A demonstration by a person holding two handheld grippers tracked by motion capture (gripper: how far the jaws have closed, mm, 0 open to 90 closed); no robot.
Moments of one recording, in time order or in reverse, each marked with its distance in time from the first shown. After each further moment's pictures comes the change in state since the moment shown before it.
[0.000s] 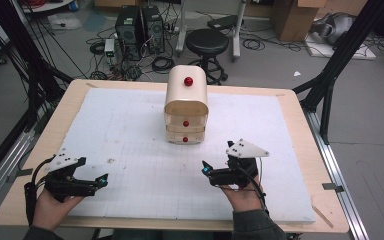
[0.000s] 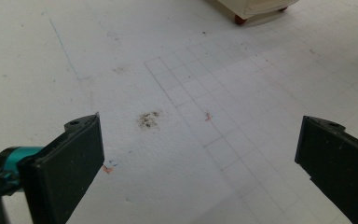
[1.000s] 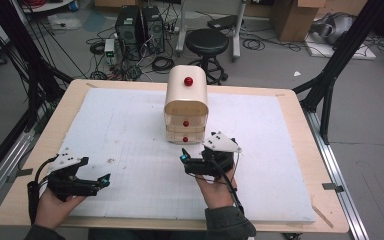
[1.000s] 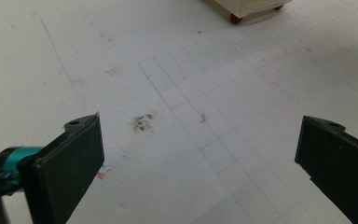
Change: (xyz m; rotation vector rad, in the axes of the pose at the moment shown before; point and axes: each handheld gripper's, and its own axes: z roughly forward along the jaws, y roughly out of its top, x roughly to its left) left arm -0.002 0.000 0.004 0.005 -0.010 0.008; right arm 0.038 0.026 0.041 -0.071 -0.134 0.040
